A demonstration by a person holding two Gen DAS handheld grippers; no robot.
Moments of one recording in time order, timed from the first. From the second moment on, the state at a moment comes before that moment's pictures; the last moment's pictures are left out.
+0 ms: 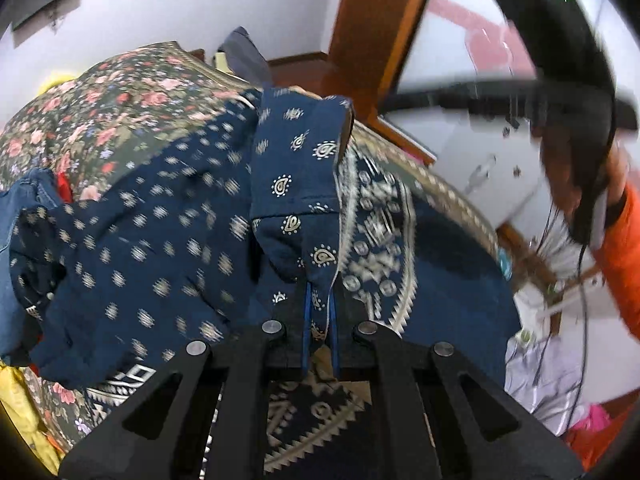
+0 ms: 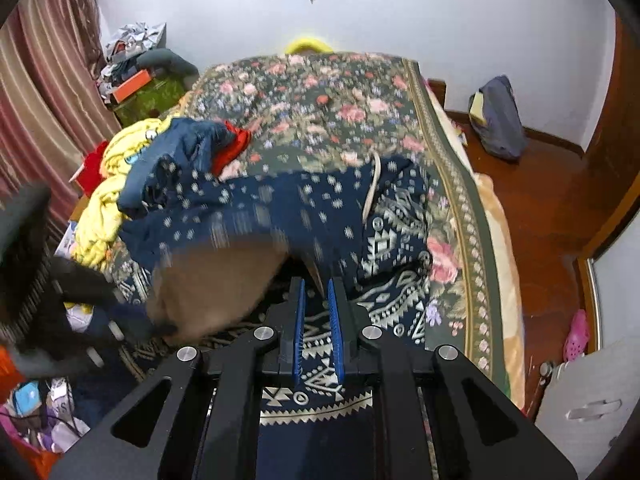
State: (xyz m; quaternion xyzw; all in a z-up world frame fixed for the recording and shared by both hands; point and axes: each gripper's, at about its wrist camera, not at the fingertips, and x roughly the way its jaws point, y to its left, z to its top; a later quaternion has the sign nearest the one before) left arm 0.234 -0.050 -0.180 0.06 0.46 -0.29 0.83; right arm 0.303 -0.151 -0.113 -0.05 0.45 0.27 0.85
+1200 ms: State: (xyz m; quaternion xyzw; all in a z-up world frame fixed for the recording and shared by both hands) left arm 0.245 0.174 -0.198 -0.14 0.47 0.04 0.87; right arm 0.293 -0.164 -0.163 -0.04 0.48 0.26 0.84
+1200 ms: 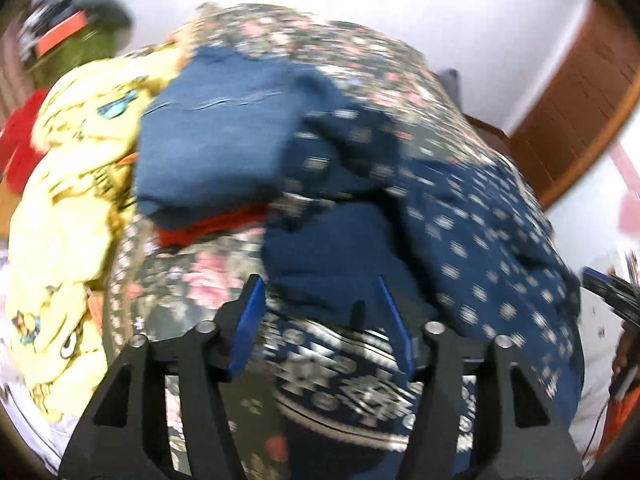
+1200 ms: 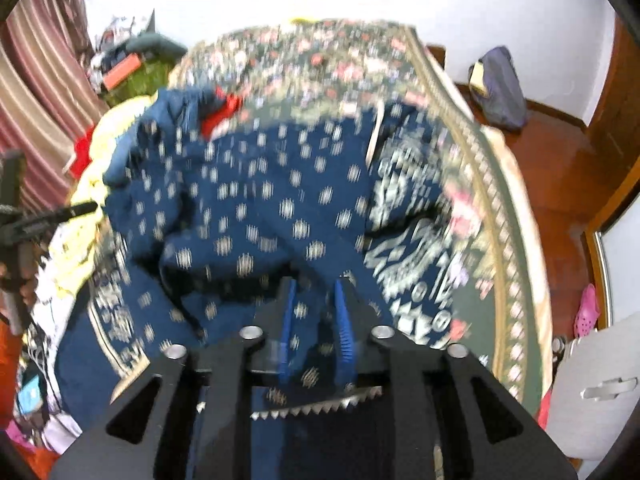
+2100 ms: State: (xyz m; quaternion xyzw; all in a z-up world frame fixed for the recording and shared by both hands) left arm 0.343 0.195 -0.274 -0.21 0.49 -0.01 0.85; right arm 0.461 -0.168 -0.232 0.02 0.52 0.19 0.83
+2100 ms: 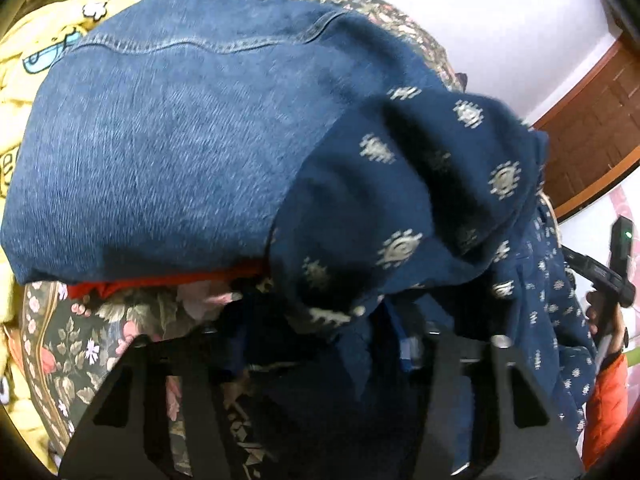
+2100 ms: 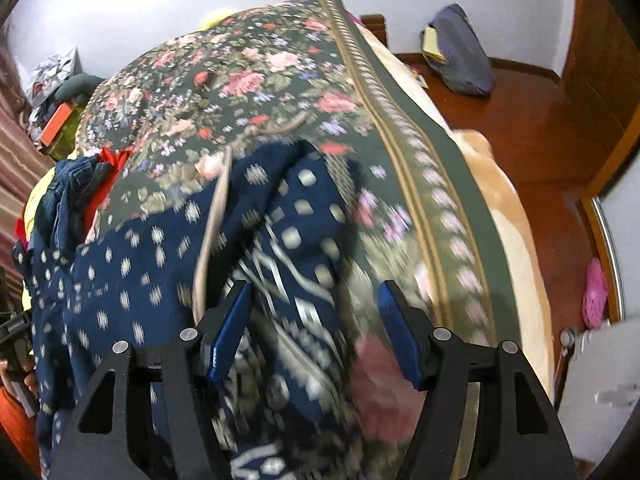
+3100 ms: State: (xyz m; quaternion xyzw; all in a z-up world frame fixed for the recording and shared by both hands) left arm 0.336 0.214 -0.098 -0.15 0.34 0.05 0.93; right arm 0.437 -0.103 -0.097 -0.01 0.38 0.24 0.89
